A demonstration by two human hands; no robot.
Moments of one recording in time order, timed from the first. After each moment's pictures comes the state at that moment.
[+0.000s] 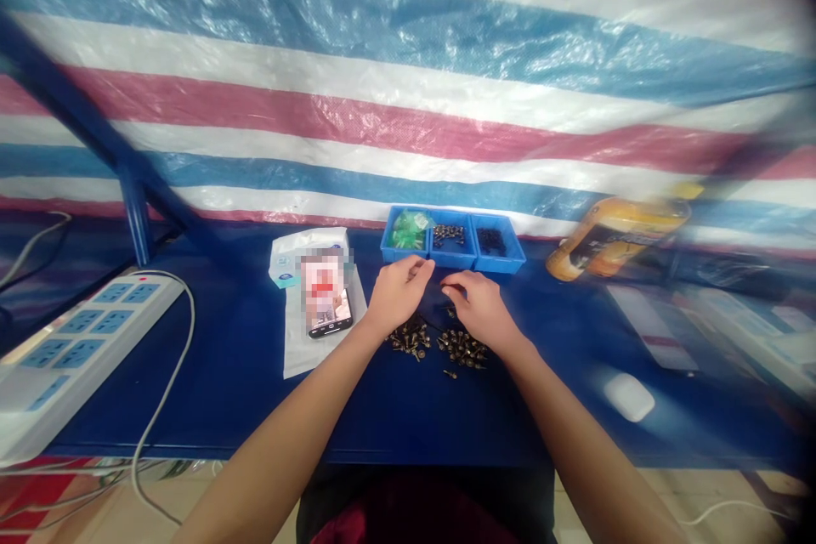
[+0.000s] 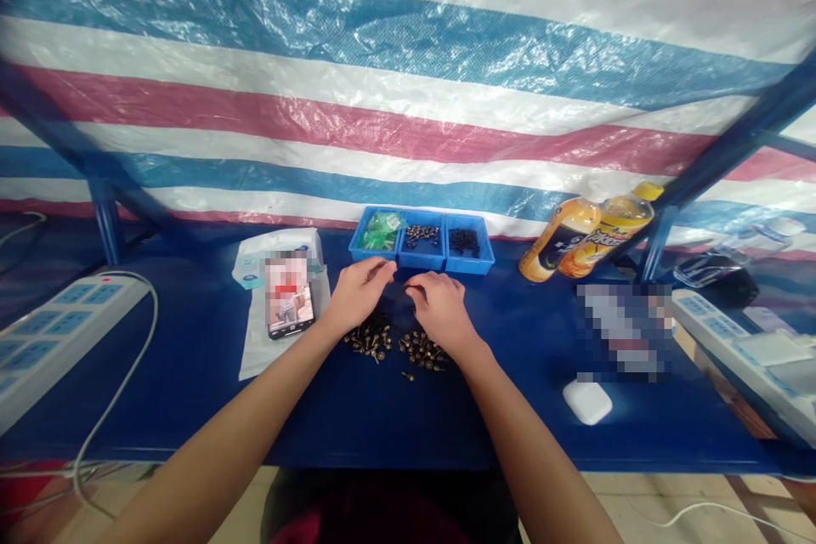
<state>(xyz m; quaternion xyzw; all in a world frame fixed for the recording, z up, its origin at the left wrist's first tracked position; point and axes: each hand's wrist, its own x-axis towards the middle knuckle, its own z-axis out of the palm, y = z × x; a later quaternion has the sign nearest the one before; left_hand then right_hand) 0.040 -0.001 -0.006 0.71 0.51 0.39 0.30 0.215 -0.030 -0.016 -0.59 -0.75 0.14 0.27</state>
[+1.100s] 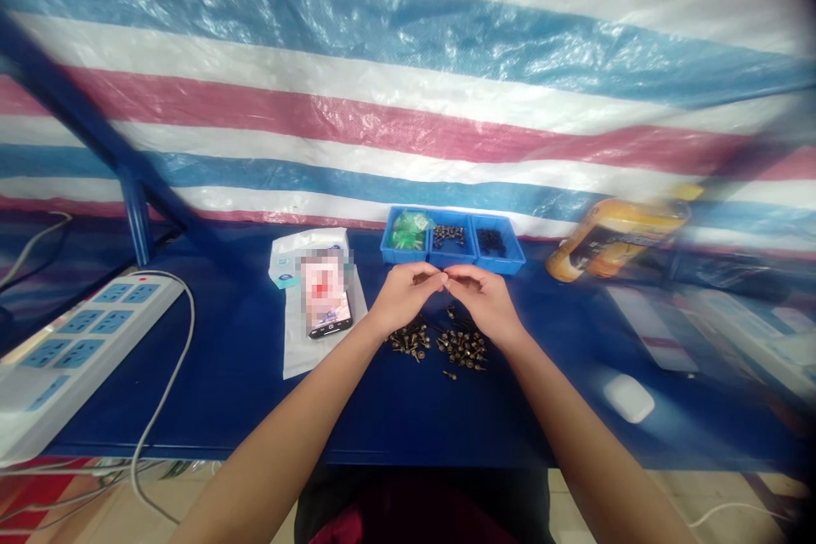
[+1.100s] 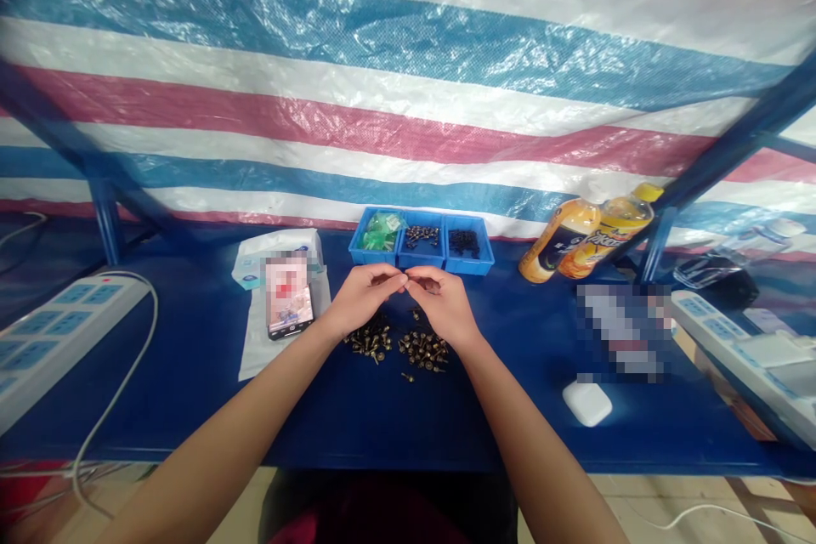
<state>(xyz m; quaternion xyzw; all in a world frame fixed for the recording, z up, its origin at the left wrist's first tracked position) 0.043 -0.001 -0.003 0.68 0.38 0.40 0.48 0.214 -0.029 -0.012 -0.46 -0.58 0.43 0.52</state>
